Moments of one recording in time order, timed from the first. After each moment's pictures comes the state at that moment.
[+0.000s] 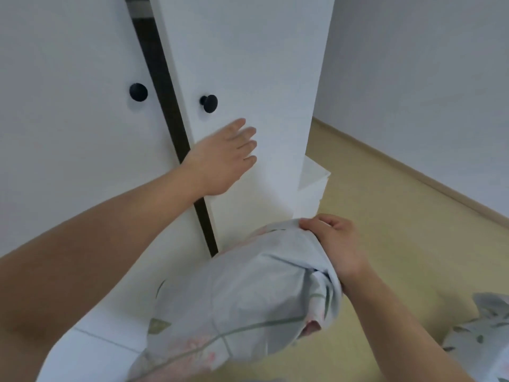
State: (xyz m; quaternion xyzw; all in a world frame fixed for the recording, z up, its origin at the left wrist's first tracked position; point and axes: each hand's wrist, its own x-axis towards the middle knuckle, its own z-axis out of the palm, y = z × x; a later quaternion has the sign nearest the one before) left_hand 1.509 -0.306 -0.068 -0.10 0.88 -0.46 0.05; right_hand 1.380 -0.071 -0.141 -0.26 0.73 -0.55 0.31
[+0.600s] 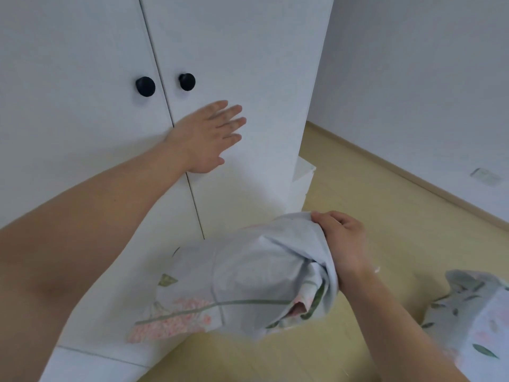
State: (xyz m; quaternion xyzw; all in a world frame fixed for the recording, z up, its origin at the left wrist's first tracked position) left_hand 1.529 -0.391 -0.070 -0.10 0.85 -0.51 0.04; right_hand 1.417 -0.087 -0.146 -0.17 0.74 -0.61 0.24
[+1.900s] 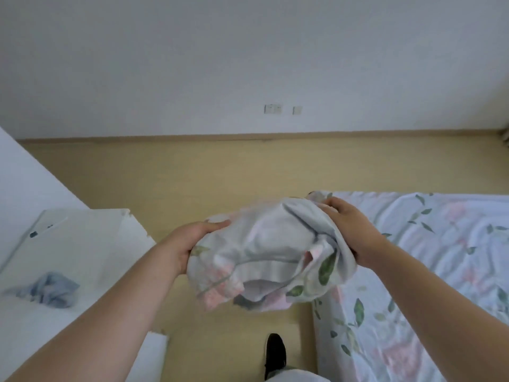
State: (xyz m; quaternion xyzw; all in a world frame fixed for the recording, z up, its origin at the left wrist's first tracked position) left_hand 1.062 -0.138 -0.195 -0.26 0.57 0.71 0.32; right_hand 1.052 0.169 -0.170 0.14 0.79 -0.58 0.15
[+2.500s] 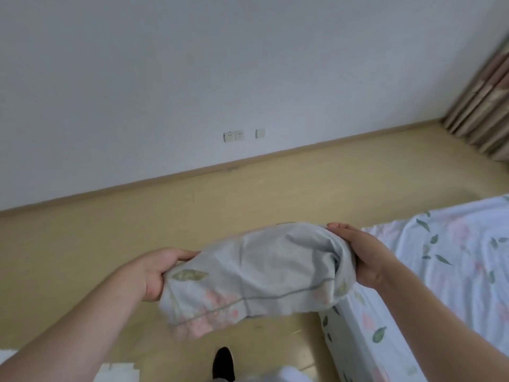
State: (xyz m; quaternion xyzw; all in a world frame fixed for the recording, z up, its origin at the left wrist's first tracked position) left_hand 0.625 -0.230 -0.220 -0.31 0.59 0.57 0.49; right_hand 0.703 0.140 -0.220 0.33 0.55 -0.76 0.11
